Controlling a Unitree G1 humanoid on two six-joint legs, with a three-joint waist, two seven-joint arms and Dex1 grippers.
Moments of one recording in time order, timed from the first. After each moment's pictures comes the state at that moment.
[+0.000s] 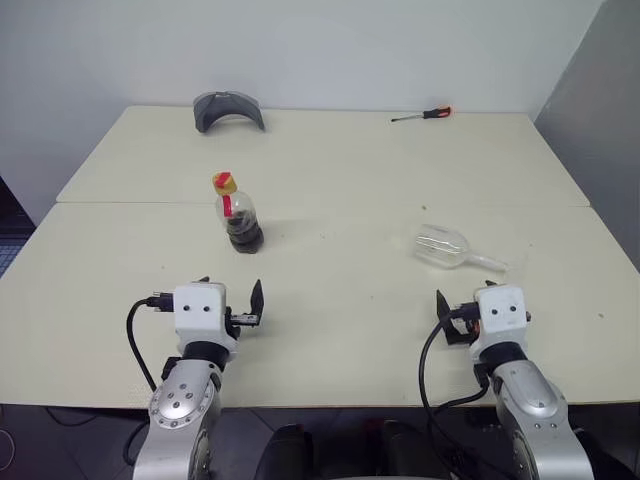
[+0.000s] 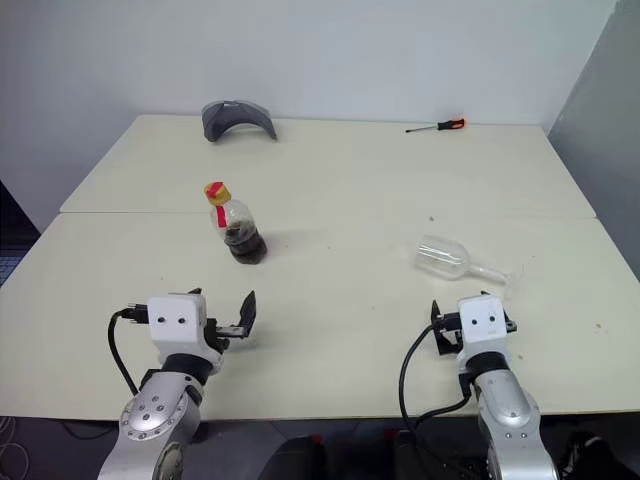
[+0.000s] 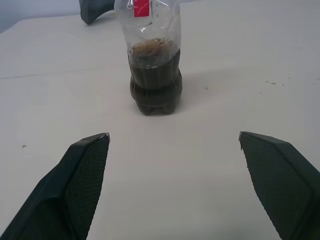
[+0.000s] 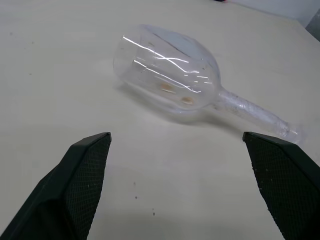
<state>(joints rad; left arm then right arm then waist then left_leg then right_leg) 0.23 0.13 0.08 -0.70 -0.03 0.52 -0.08 0.23 -0.13 0.03 -0.71 -0.14 0.55 0.12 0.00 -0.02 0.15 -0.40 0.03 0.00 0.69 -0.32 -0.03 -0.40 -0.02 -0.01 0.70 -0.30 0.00</state>
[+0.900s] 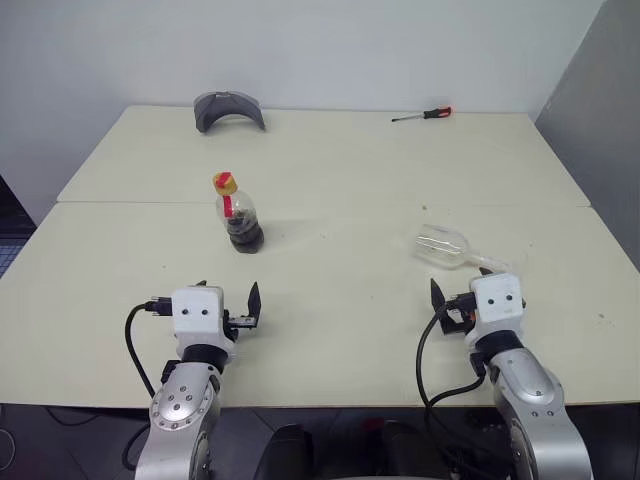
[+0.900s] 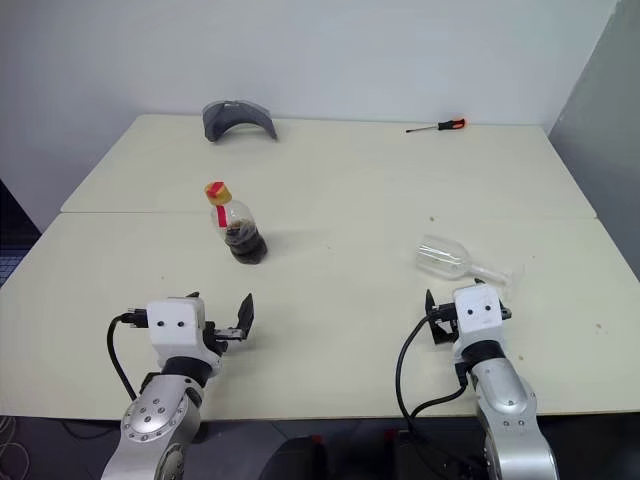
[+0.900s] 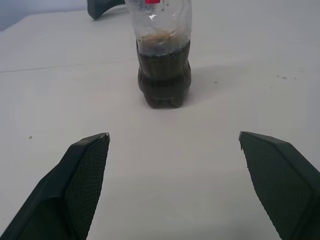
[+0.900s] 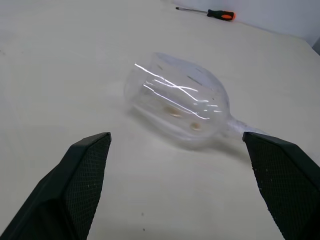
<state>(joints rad) 0.23 0.12 0.10 -0.63 -0.03 0.48 -0.06 0.16 -0.16 0.04 -0.69 -0.09 0.53 0.16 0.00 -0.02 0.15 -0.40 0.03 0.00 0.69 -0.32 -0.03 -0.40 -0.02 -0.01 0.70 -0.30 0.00</state>
